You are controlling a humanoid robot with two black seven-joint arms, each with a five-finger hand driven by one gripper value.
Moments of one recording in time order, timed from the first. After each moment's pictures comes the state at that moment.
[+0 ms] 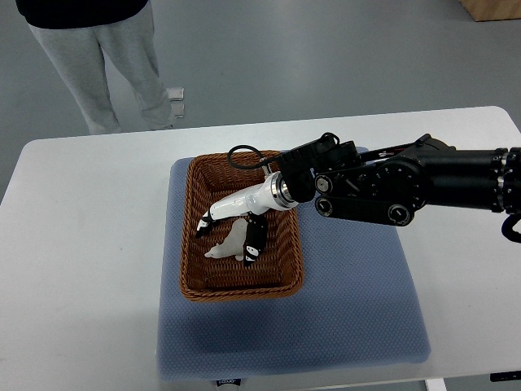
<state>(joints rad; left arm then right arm) 0.01 0.00 -0.16 -0.14 0.04 -0.02 0.06 1.35 -0.07 -0.22 1.03 -1.06 0.29 0.10</state>
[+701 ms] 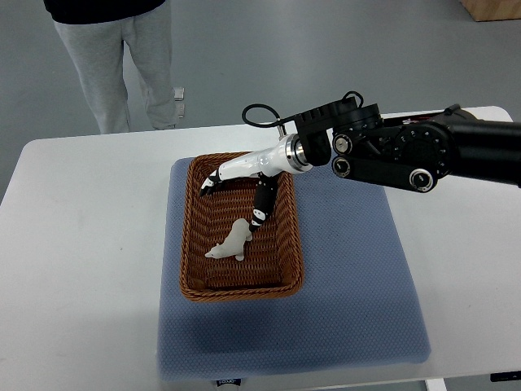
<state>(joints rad) 0.01 0.00 -0.16 -0.14 0.04 -0.02 0.06 1.41 -0.19 -0.12 1.03 -1.03 0.33 0.11</state>
